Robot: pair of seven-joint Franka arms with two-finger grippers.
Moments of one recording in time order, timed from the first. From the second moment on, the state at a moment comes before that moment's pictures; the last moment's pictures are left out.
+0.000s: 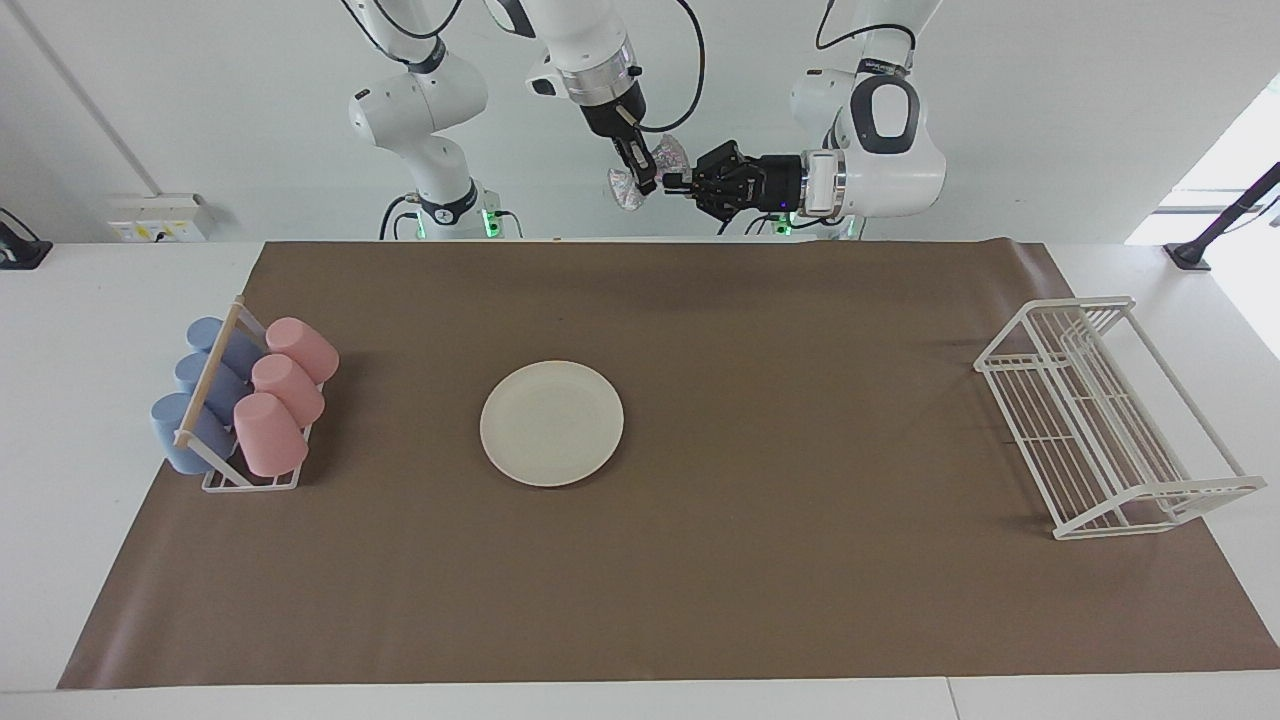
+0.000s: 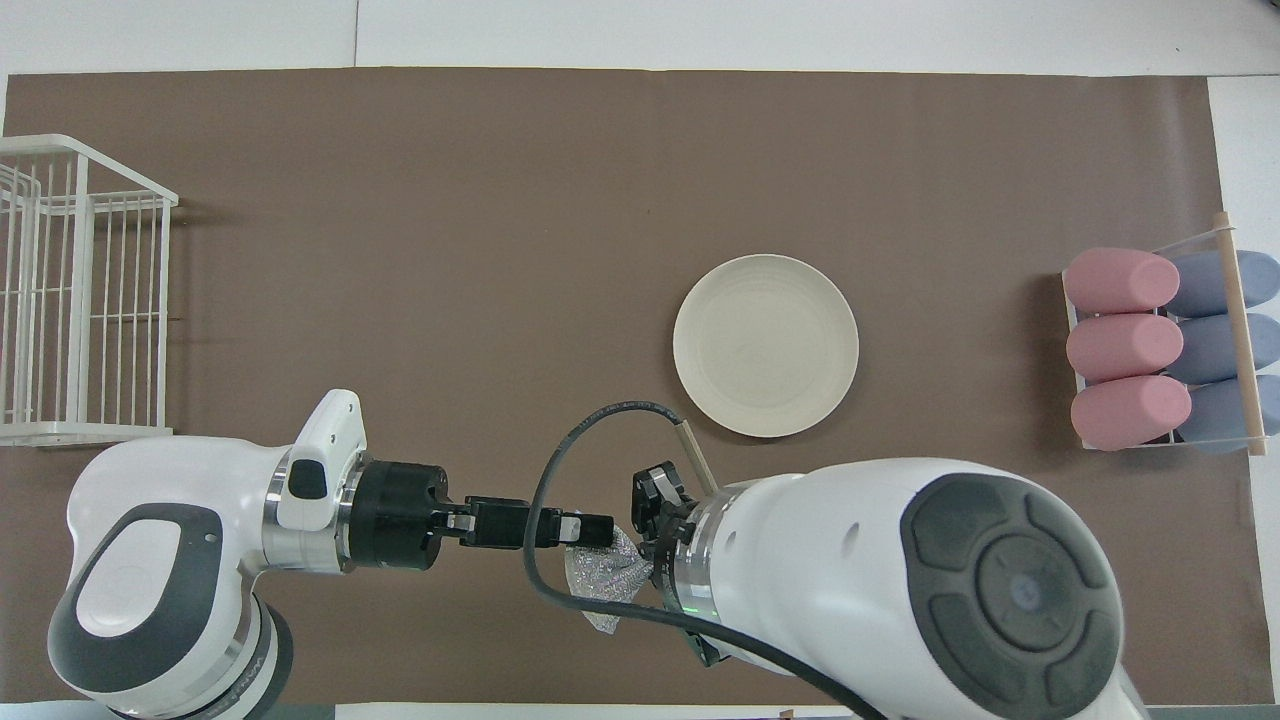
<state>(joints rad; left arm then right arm) -0.48 -0.33 0.06 -2.44 -1.61 1.83 0.45 0.54 -0.18 0.12 -1.87 0.34 1.77 1.83</state>
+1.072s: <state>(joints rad) -0.42 -0.33 0.07 -2.43 -1.44 1.83 0.35 0.35 -0.05 0.11 -2.11 0.31 2.20 1.41</state>
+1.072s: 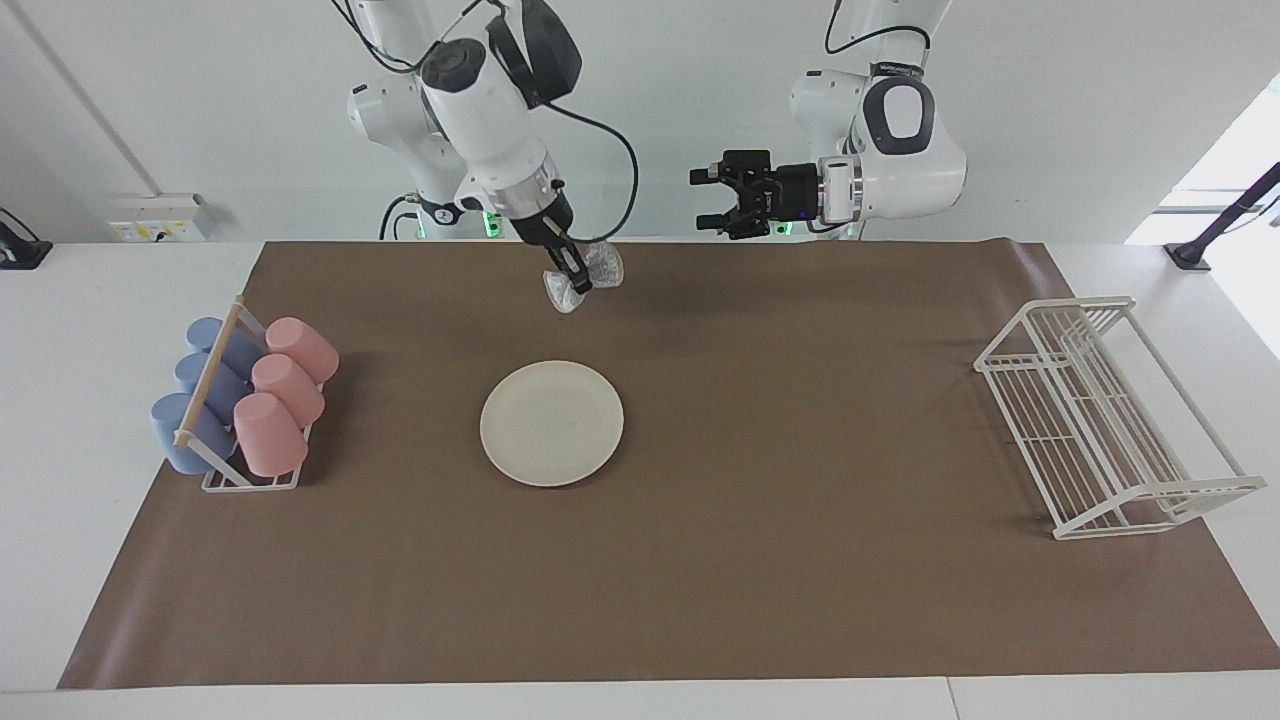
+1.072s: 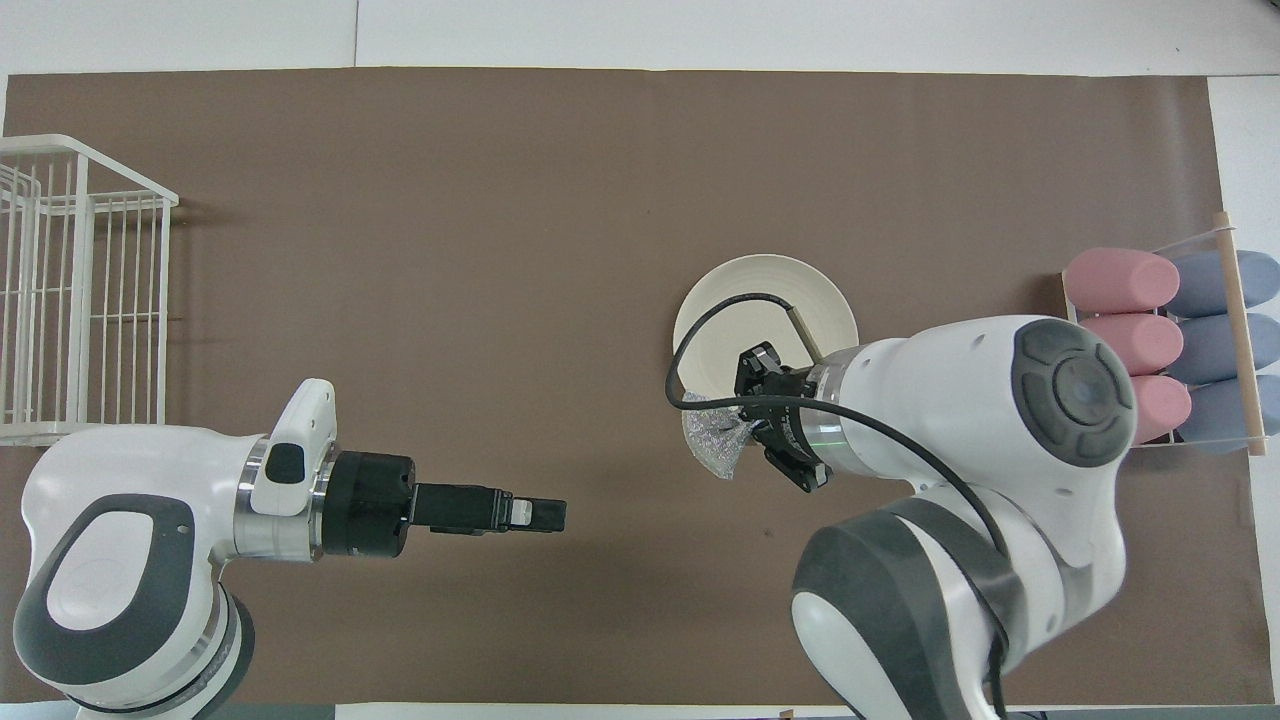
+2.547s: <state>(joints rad) -0.21 -0.34 0.07 -2.34 -0.58 1.73 0.25 0.19 0.27 0.11 -2.16 0.29 2.66 1.01</state>
